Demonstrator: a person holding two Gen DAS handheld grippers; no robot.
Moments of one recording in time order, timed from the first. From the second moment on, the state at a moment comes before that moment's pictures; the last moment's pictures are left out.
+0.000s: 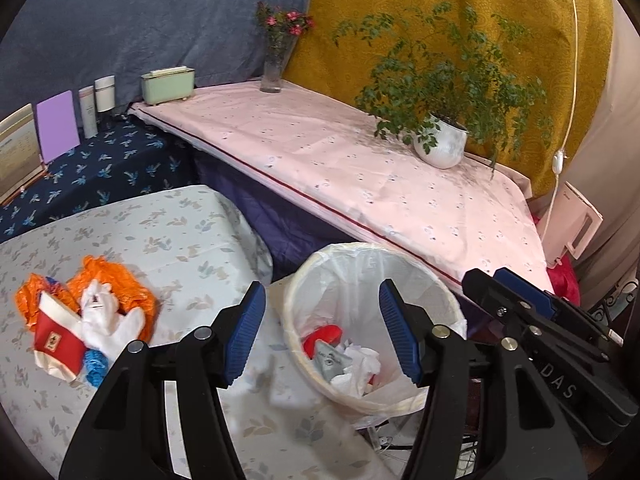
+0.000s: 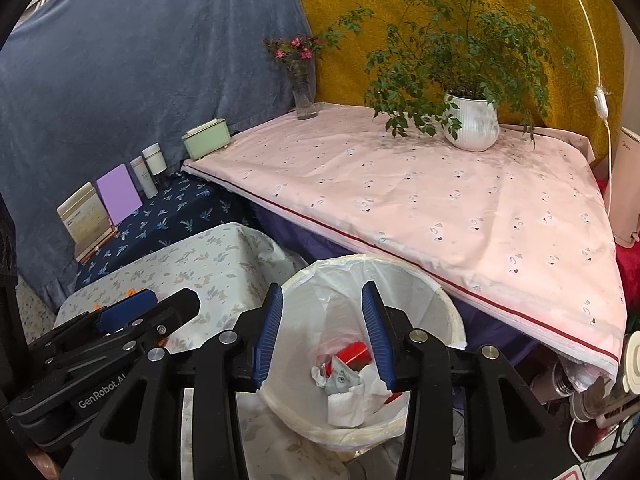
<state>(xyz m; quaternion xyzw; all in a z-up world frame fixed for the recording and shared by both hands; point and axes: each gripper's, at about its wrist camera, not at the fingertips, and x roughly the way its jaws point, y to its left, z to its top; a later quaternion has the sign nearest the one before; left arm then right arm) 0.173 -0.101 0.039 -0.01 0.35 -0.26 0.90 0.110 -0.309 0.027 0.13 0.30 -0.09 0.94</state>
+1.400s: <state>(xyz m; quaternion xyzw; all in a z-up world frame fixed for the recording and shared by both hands) 0.213 0.125 -0.047 -0.03 0.42 -0.07 0.90 0.190 -0.073 -0.047 0.03 0.40 0.08 0.91</state>
